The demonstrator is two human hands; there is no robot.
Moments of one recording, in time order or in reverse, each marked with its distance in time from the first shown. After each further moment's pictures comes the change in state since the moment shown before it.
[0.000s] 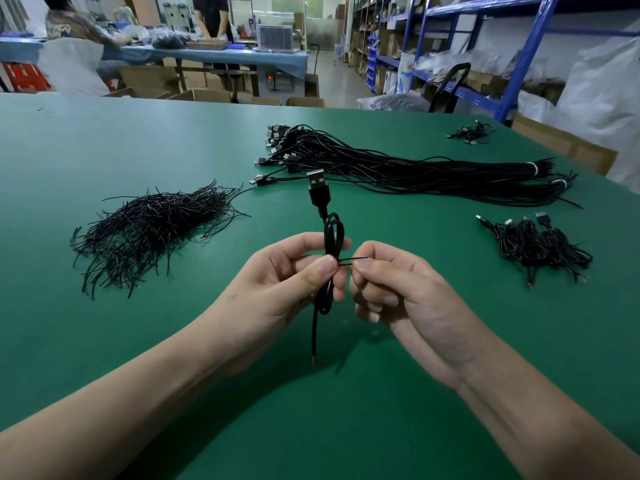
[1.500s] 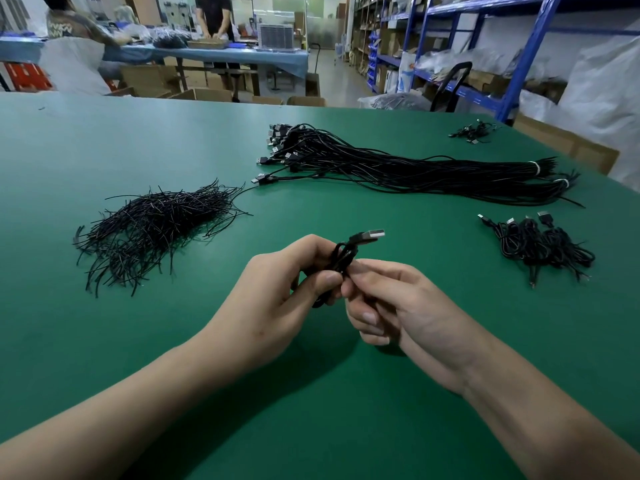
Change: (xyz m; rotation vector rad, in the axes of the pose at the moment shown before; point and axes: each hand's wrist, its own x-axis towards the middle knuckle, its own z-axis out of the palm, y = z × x) left_hand -0.006 0.008 0.002 0.871 0.055 0.274; right_hand -0.003 0.001 0.006 0.060 -0.081 0.146
